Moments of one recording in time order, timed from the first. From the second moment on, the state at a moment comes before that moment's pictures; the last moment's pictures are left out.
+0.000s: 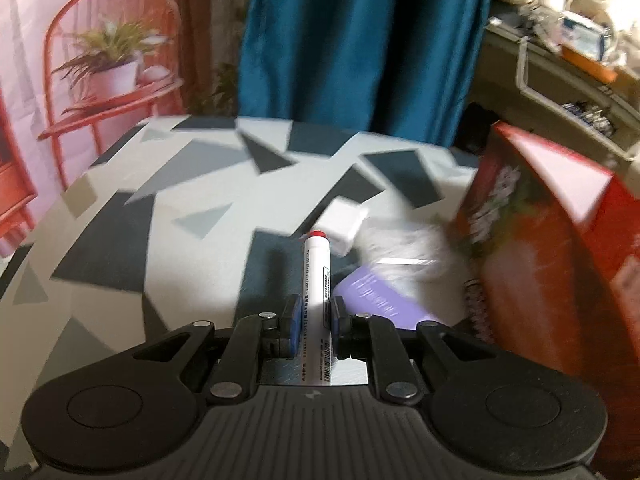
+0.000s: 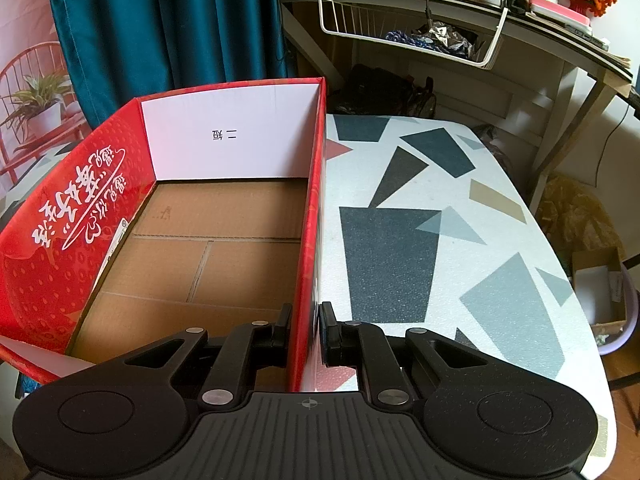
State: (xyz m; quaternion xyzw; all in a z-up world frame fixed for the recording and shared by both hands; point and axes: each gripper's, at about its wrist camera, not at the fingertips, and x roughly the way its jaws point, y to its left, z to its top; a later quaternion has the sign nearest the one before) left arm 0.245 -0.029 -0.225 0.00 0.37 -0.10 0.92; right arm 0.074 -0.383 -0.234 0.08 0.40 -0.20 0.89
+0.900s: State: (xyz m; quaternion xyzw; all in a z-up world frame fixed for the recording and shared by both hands) left arm 0.246 -0.147 -0.175 -0.04 0.36 -0.34 0.87; right arm 0.074 -0.383 -0.234 0.07 0.40 -0.20 0.89
